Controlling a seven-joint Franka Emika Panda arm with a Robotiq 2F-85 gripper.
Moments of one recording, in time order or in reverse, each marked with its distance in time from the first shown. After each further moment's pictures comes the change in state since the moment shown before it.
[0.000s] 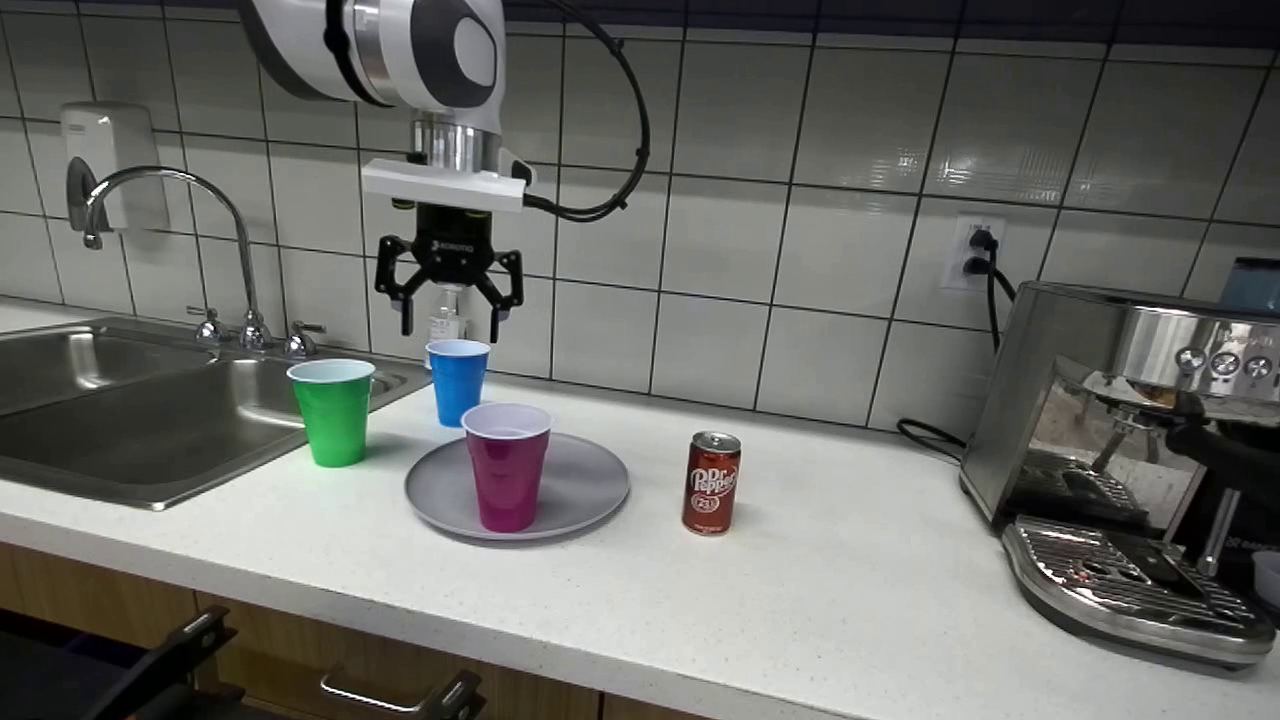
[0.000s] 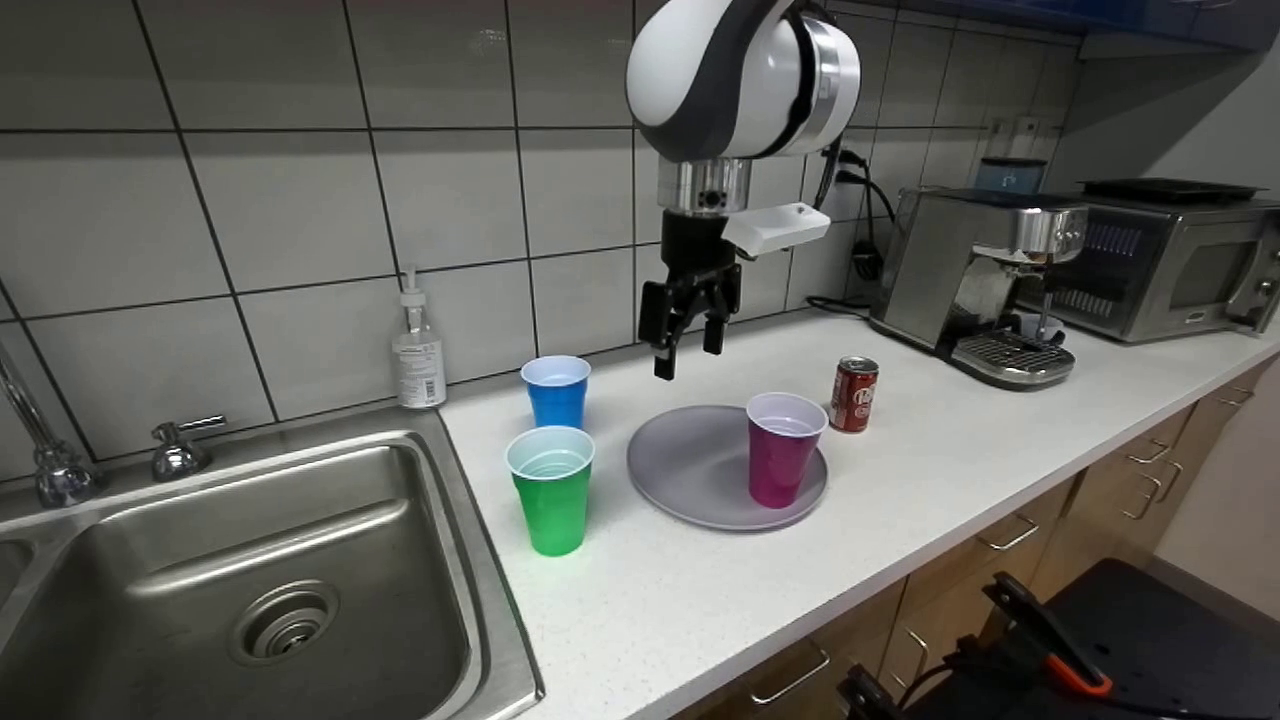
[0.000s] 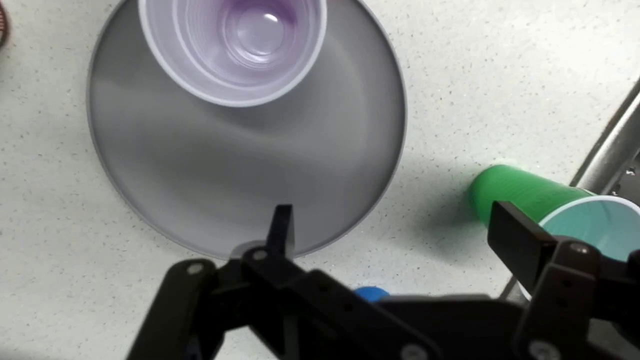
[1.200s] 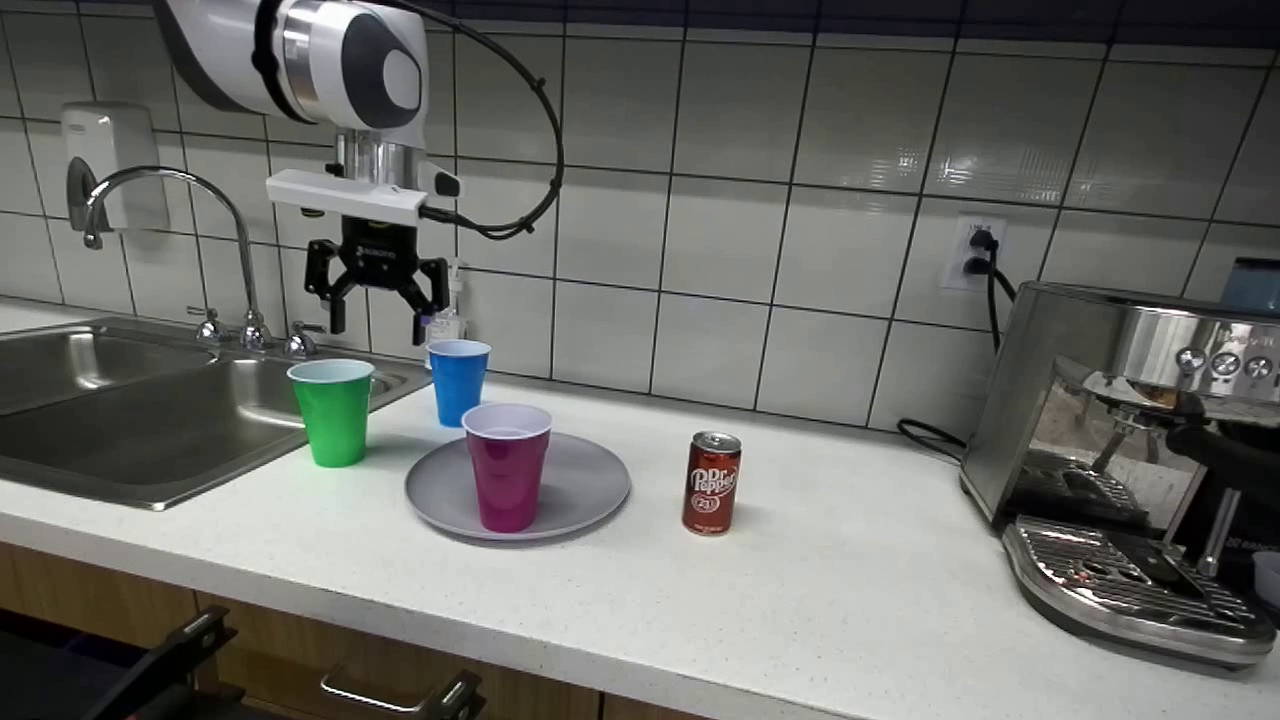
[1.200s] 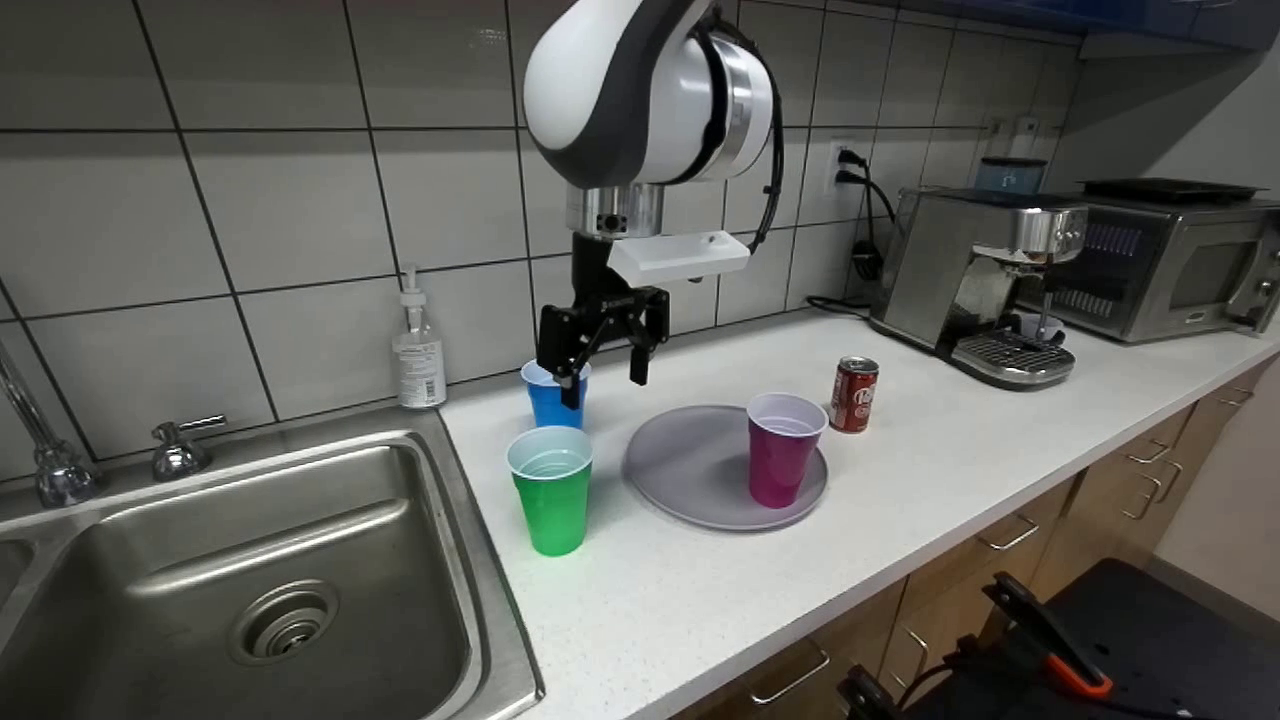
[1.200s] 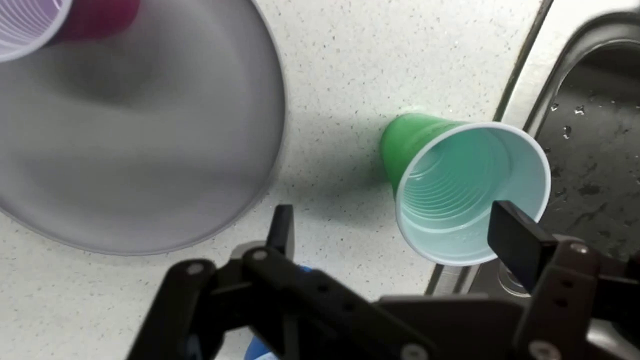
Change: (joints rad) arm 0.096 0.098 0.078 0.073 0.030 0.048 0.269
